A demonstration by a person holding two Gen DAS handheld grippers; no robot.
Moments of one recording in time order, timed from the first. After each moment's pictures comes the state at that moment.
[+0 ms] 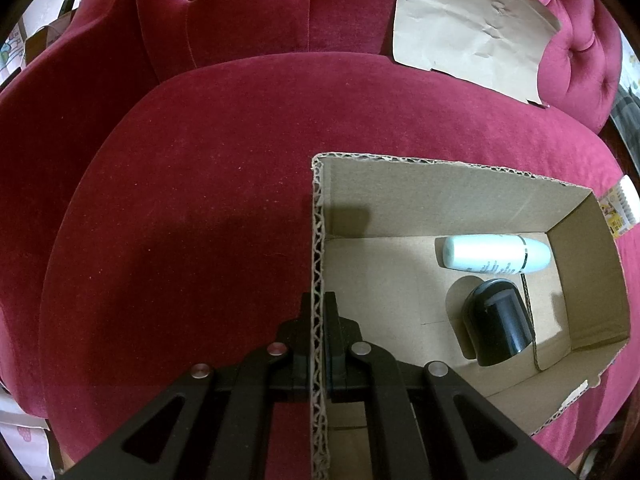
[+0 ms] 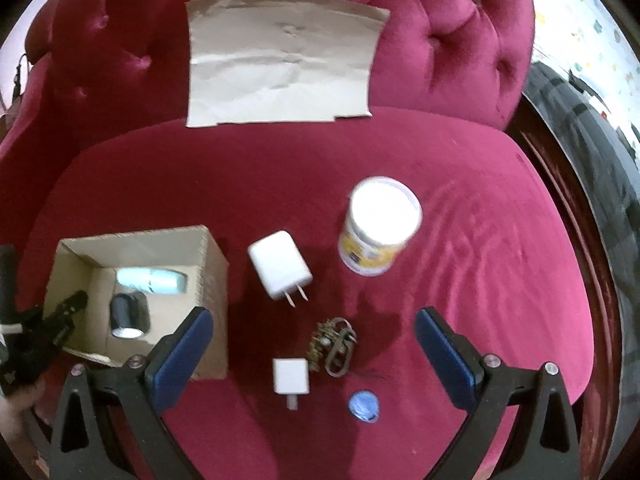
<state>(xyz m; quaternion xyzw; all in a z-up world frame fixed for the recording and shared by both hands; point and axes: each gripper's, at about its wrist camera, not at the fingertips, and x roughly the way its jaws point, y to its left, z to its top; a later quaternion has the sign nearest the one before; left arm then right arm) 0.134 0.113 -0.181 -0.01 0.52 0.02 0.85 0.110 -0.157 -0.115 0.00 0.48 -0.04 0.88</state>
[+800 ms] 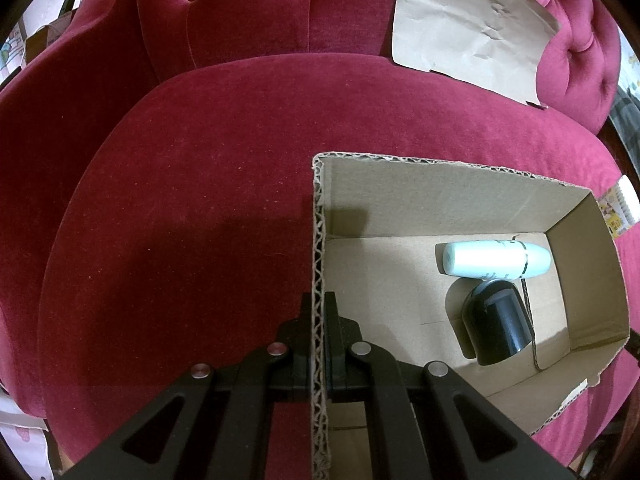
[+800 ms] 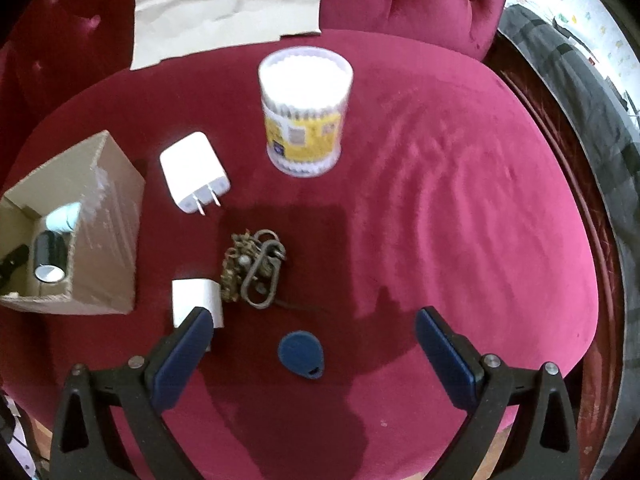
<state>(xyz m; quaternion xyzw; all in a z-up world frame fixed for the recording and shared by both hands) 0.133 0.114 -0.181 -0.01 0.52 0.02 0.85 0.089 -0.205 -0.186 0.01 0.55 -0.08 0.83</state>
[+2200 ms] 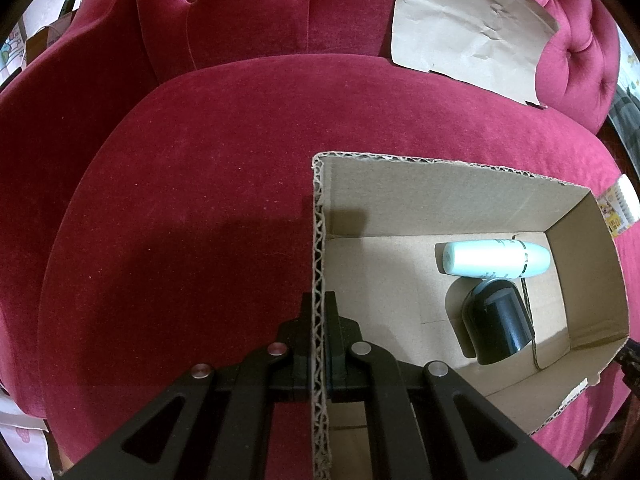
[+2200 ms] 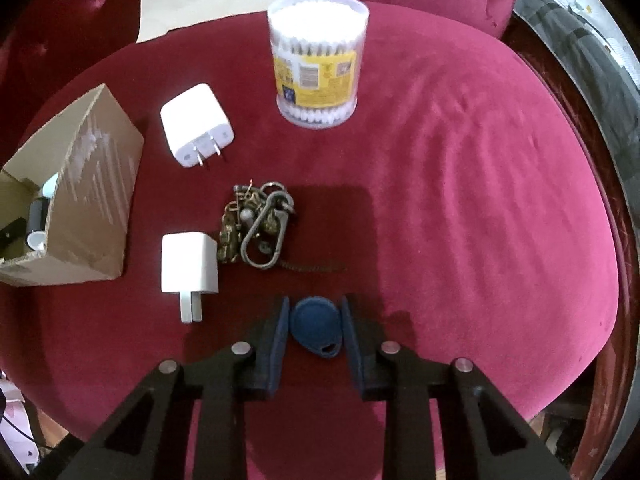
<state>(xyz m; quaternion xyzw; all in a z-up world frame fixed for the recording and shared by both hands) 0.132 0.115 -0.180 -0.01 0.52 0.02 0.85 0.069 -0.206 -0.230 0.02 0.57 -0.05 0.82</state>
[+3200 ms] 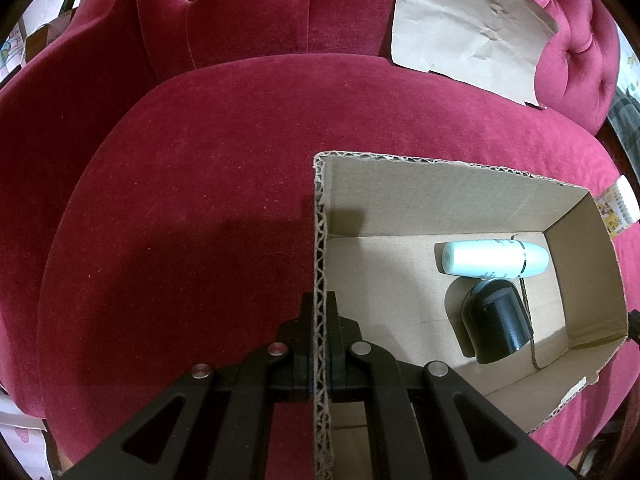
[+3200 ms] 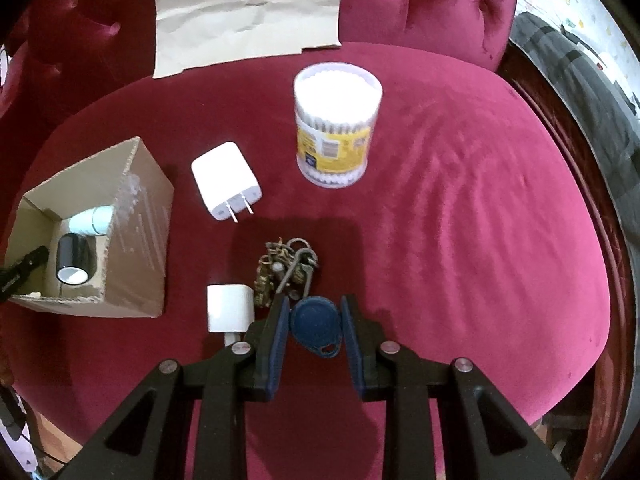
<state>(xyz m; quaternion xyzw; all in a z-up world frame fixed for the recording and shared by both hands) 0.132 0.115 -0.180 -0.01 0.52 0.02 0.85 0.081 -0.198 -0.174 0.02 0.52 -0.05 0.85</state>
